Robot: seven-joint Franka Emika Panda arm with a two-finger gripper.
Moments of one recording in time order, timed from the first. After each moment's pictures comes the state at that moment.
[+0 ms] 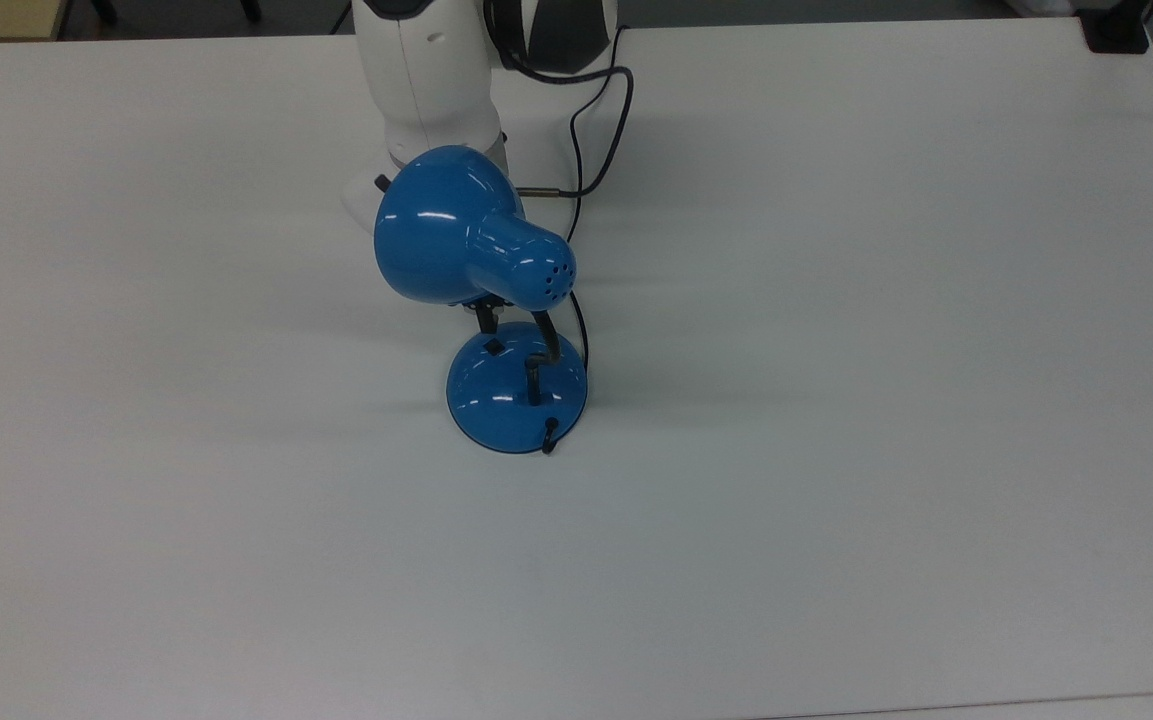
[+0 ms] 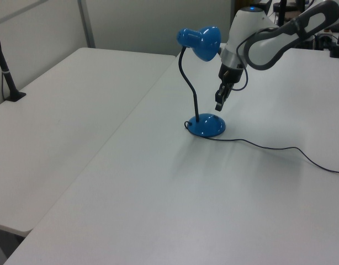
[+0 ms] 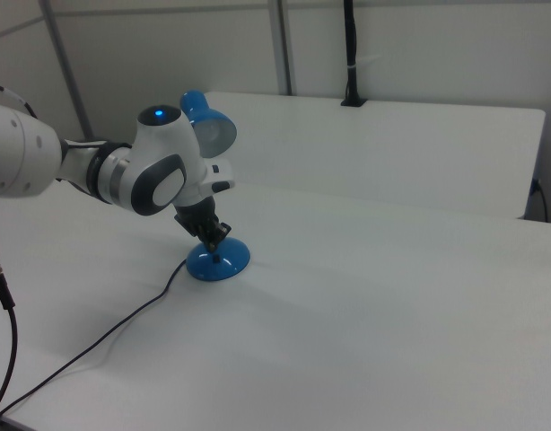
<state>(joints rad) -0.01 0.27 0.05 -1.97 0.12 2.48 -0.01</state>
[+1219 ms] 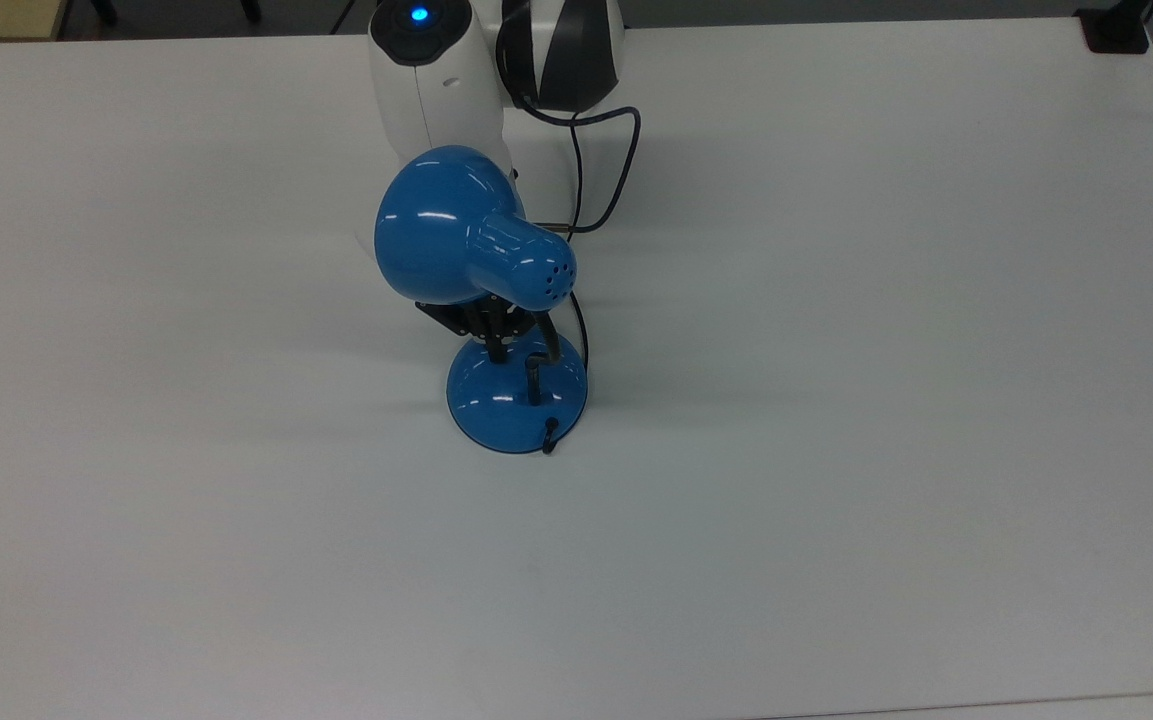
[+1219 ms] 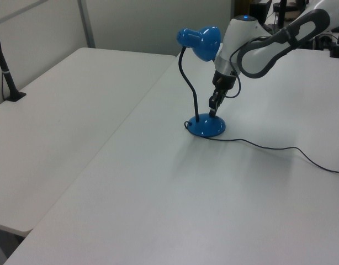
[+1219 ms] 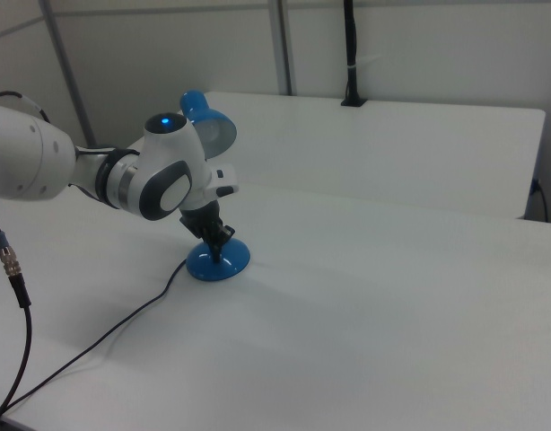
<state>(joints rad) 0.00 0.34 0.05 -1.92 0.12 2.52 0.01</state>
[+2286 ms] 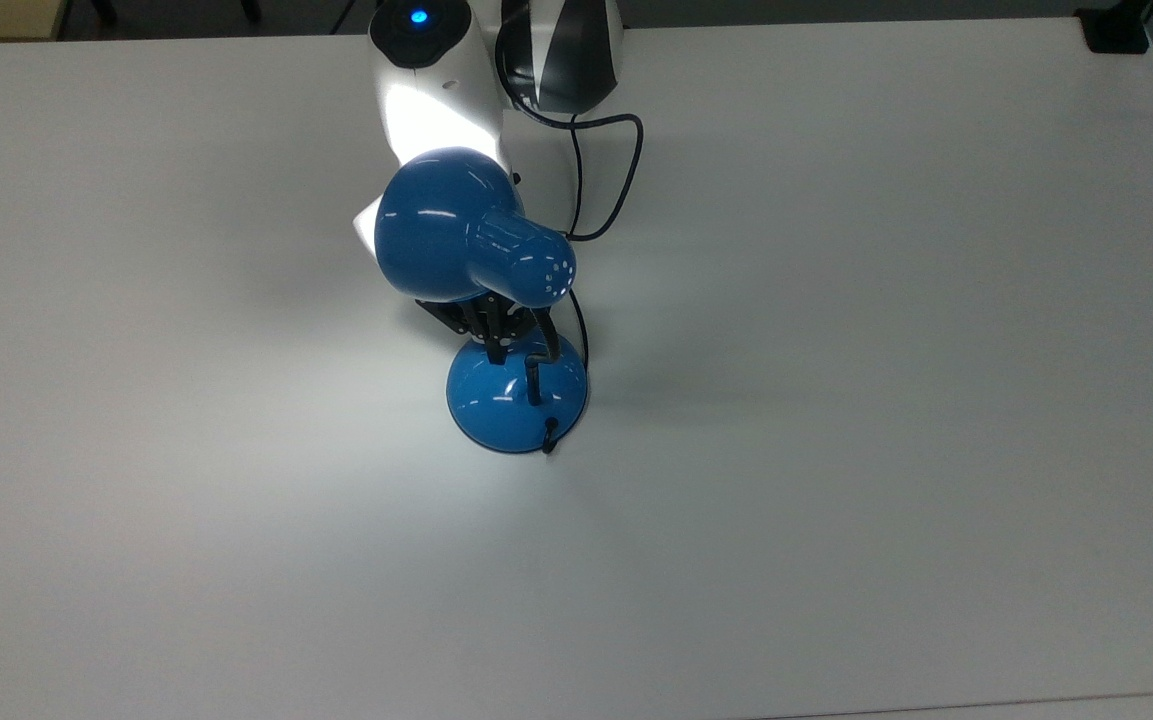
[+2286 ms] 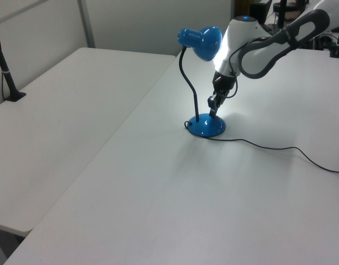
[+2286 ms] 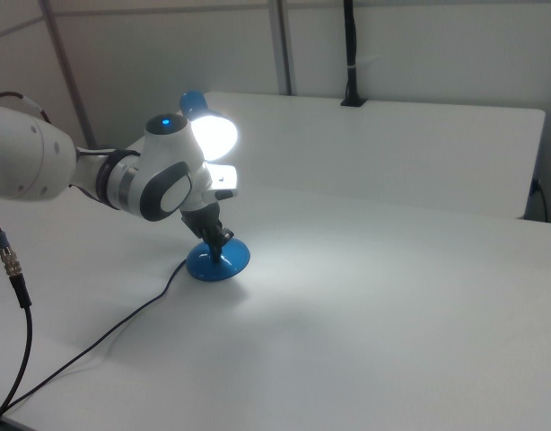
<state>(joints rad) 0.00 0.34 0.05 -1.92 0.12 2.52 0.11</state>
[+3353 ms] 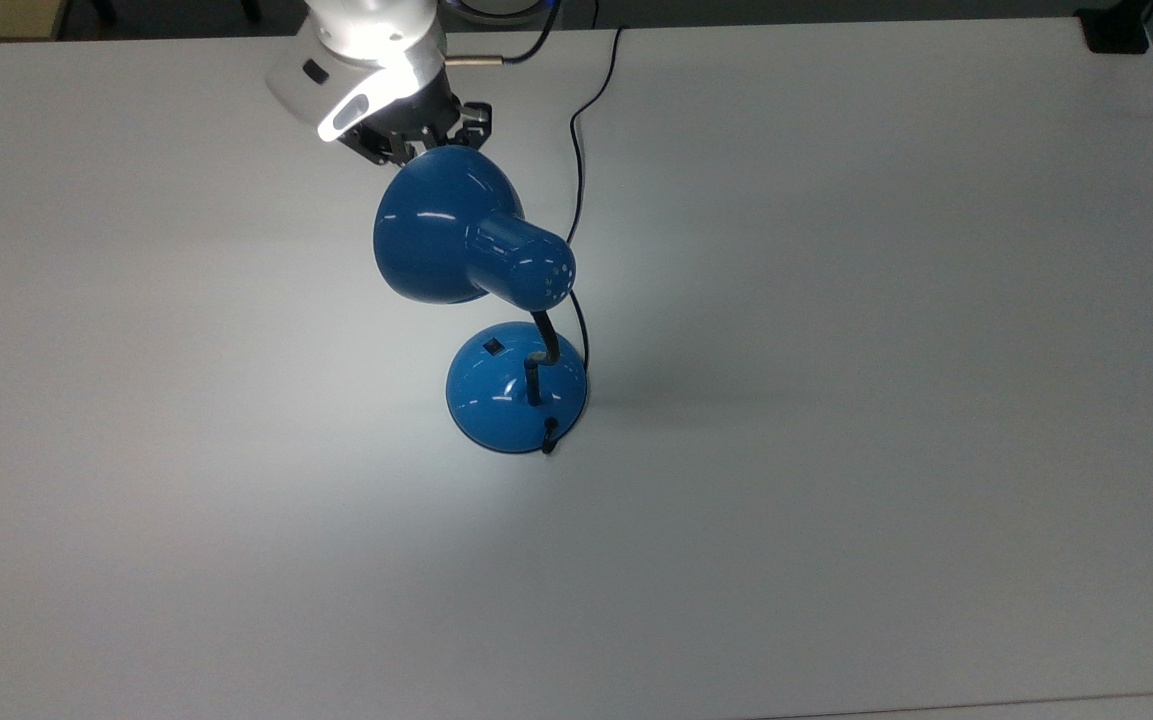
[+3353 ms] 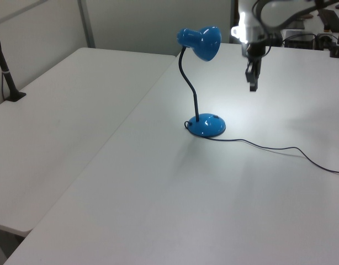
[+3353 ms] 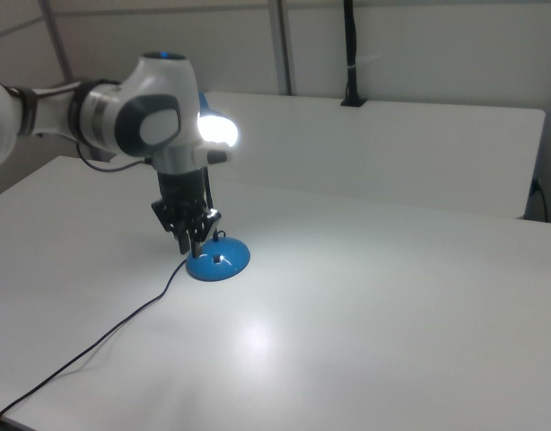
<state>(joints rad) -0.09 0.08 0.04 -1.89 0.03 1.88 -0.09</state>
